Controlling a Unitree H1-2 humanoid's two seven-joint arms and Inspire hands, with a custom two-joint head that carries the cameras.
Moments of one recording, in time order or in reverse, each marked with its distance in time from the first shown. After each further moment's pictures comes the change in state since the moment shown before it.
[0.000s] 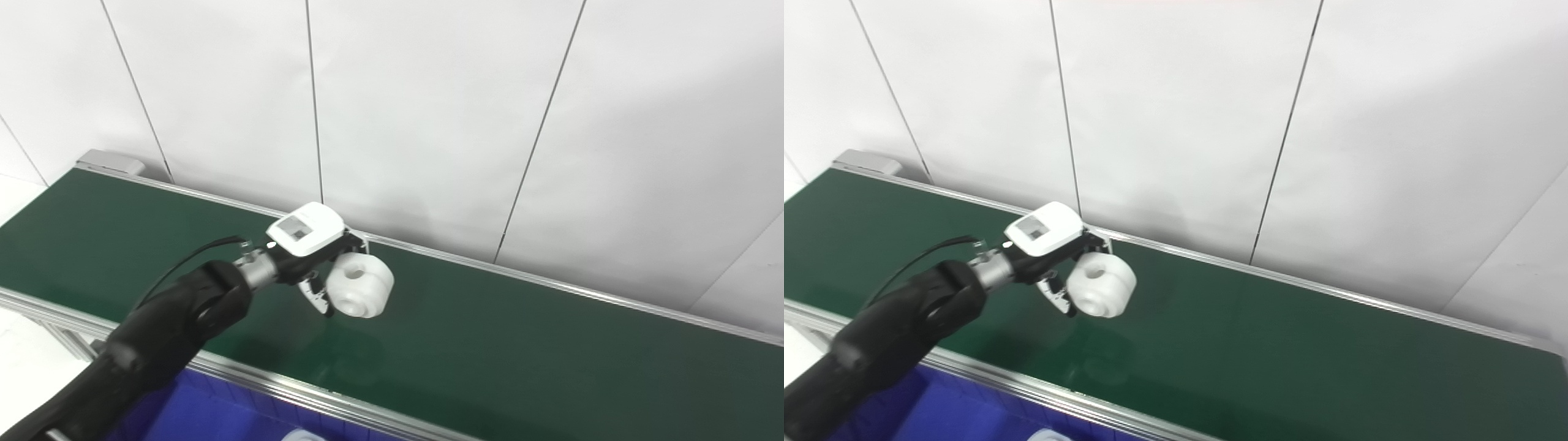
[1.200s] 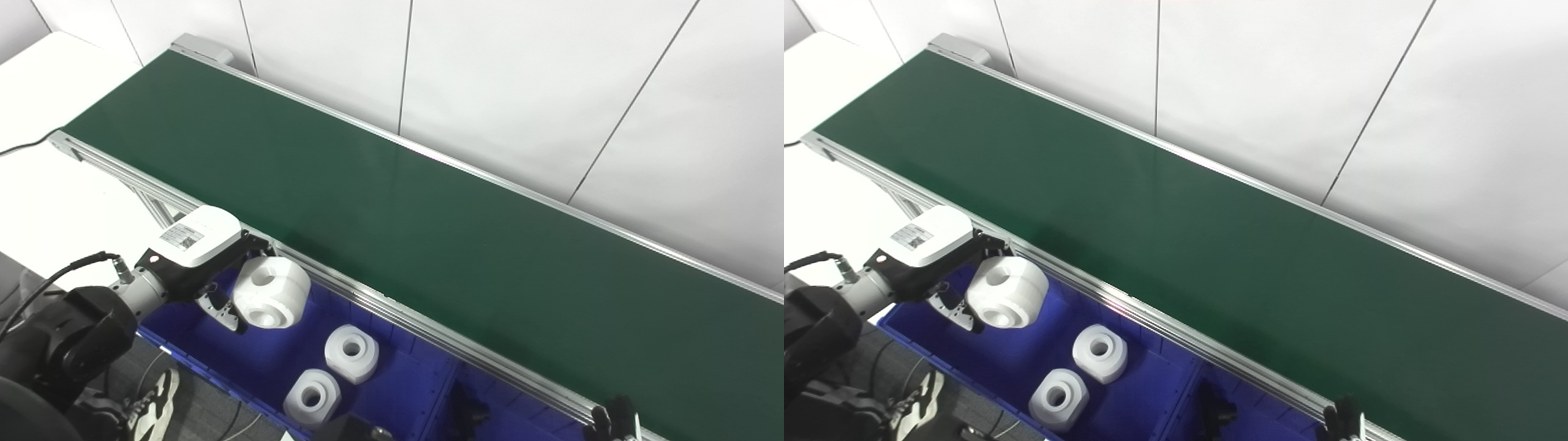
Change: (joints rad) left arm 0.735 -0.020 0.430 -0.367 -0.055 0.055 -0.105; right arm 0.002 -0.044 0.004 -0.238 0.099 0.211 0.053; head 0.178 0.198
